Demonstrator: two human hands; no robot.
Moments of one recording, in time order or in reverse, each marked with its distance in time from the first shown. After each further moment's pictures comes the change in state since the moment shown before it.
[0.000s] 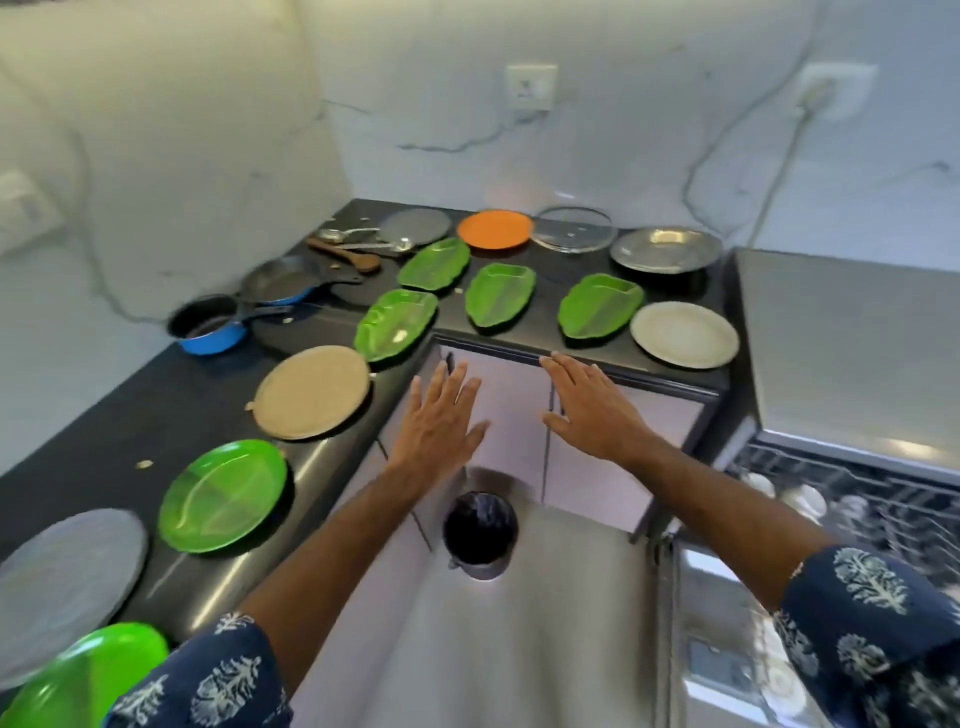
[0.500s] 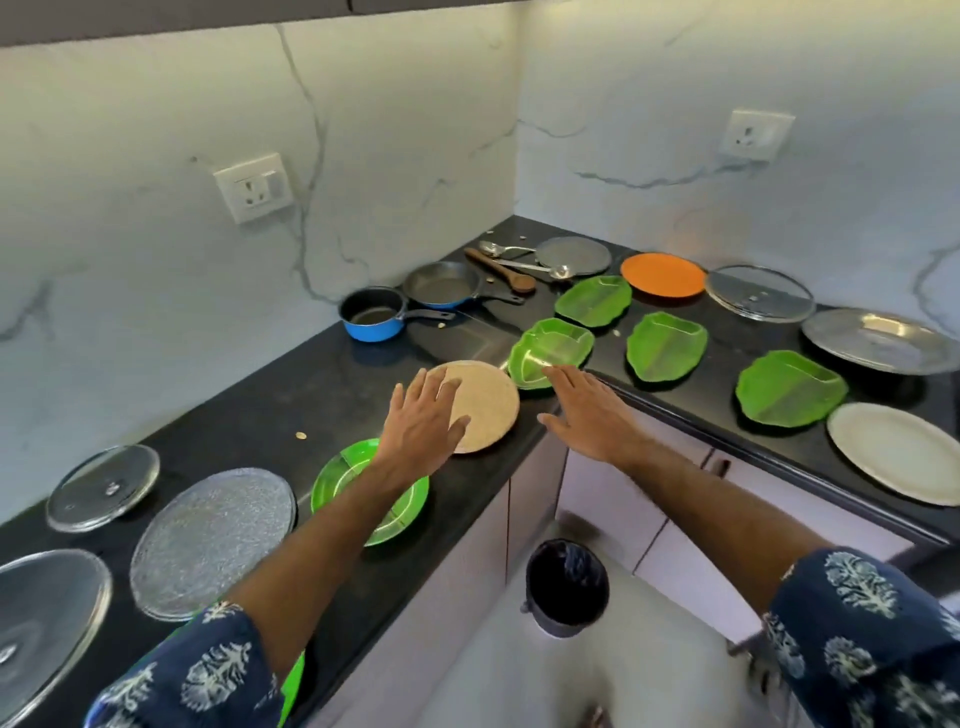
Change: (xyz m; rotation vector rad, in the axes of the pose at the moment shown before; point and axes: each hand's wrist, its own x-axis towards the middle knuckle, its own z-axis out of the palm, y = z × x) left_hand -0.058 -0.235 -0.027 -0.102 0.048 -0.378; right_hand 0.173 -0.191 0.027 0.080 -0.036 -0.259
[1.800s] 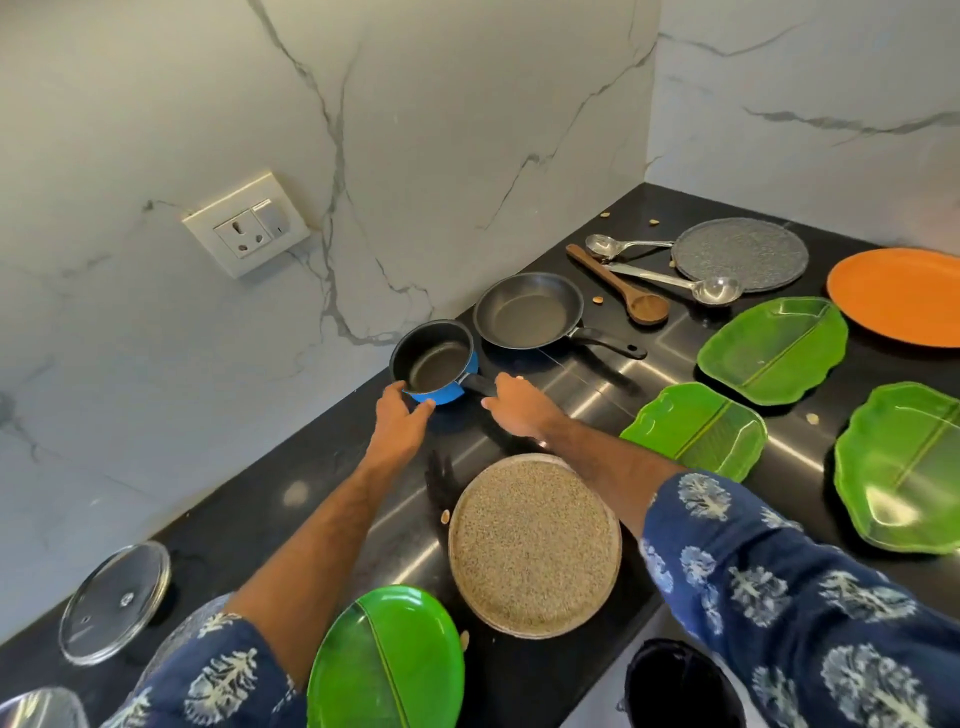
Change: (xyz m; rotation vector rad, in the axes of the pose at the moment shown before) left_hand 0.235 -0.169 0.048 -0.753 0.127 -0.848; right_hand 0.374 -0.026 0.150 0.546 -0.462 0.096
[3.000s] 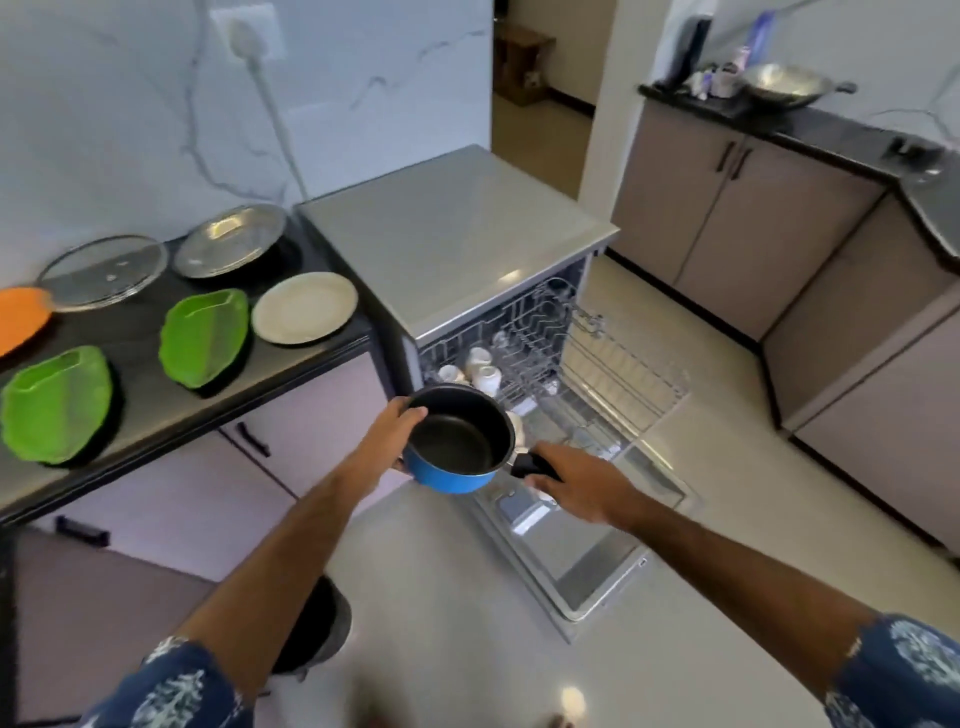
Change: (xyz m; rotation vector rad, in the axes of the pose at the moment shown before) left_hand -0.667 0.024 0.315 0.288 -1.539 0.609; right_hand -0.887 0.217 0.193 0.228 0.765 1.023
